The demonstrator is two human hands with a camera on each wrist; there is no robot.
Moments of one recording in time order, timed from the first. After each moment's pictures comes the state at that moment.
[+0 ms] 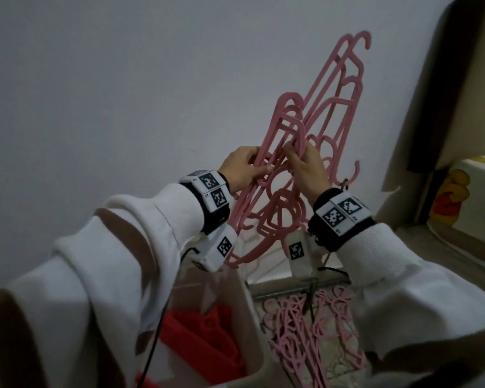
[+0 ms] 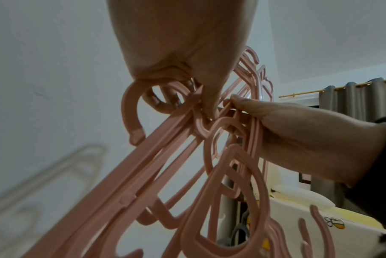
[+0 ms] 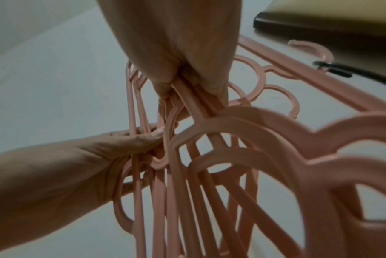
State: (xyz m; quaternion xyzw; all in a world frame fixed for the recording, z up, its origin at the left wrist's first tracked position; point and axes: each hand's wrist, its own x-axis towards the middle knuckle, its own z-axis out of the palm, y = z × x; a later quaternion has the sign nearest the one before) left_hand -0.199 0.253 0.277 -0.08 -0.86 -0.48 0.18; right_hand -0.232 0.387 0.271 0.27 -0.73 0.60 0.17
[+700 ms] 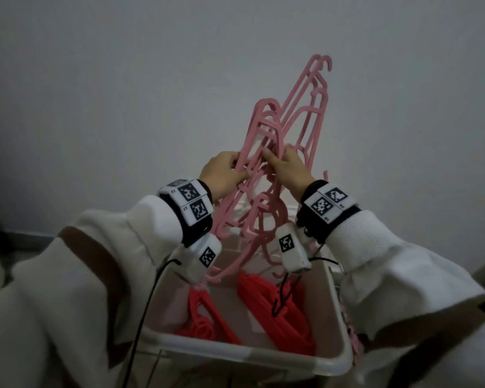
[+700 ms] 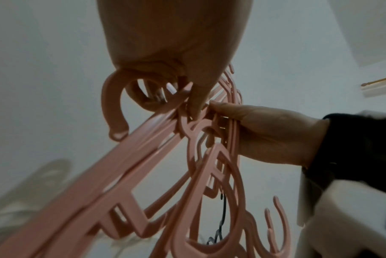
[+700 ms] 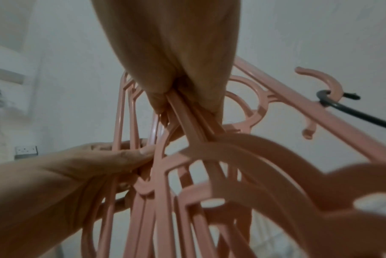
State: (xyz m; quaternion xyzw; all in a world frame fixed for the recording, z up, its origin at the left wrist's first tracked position) left_hand -0.057 0.102 0.218 0.19 -0.87 -0.37 0.25; right_hand -0.159 0.205 0.221 0.42 -0.67 0.60 -0.10
